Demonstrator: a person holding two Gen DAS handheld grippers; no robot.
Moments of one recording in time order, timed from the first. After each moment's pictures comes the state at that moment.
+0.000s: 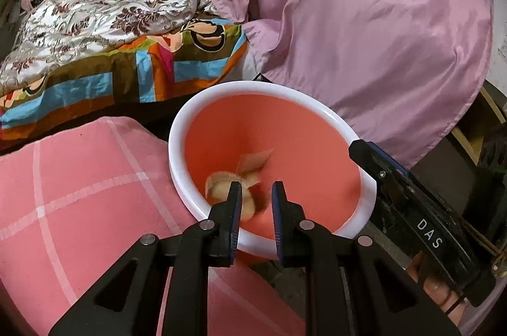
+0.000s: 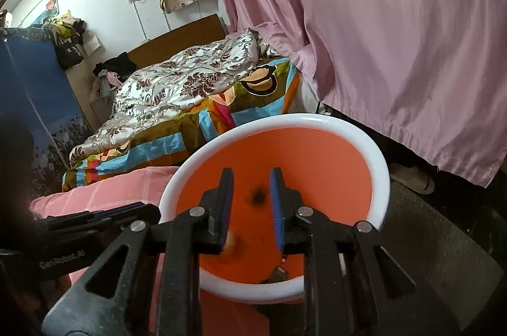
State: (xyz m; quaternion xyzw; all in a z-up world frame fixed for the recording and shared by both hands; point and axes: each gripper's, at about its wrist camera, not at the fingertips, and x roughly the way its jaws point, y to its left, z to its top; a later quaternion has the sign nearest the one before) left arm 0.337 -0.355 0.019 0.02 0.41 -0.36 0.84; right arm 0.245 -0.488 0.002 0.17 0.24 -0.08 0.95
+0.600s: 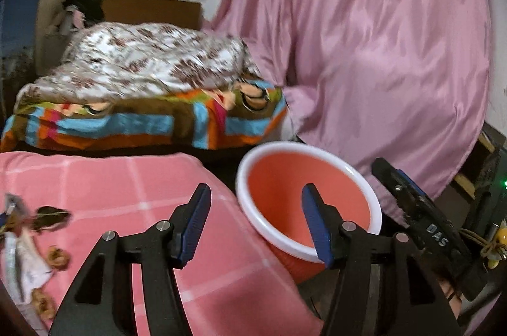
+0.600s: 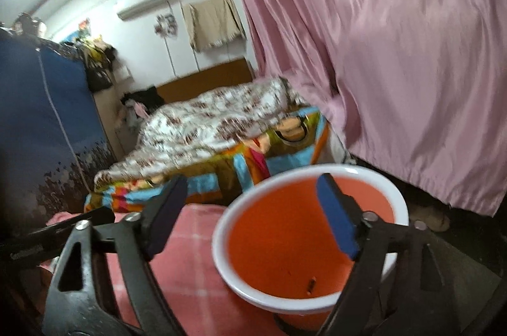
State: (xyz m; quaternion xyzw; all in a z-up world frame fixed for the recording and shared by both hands) left arm 0.287 -0.261 0.080 -0.05 0.29 -0.27 0.92; right arm 0.209 -0.436 0.057 0.14 0.12 -0.04 0.98
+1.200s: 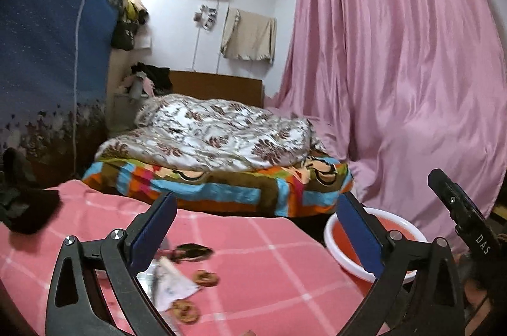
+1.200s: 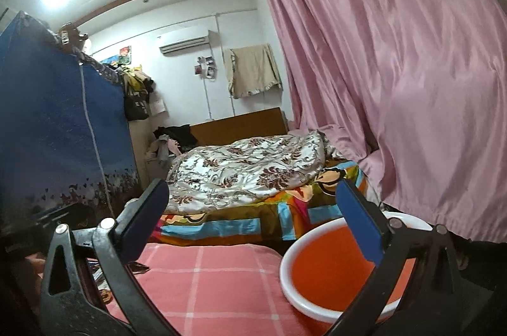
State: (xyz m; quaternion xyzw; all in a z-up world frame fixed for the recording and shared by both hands) left arm 0.210 -0.142 0.119 -0.05 0.12 -0.12 0.98; right arm 0.168 -0.355 0.090 0.10 0.00 0.02 1.00
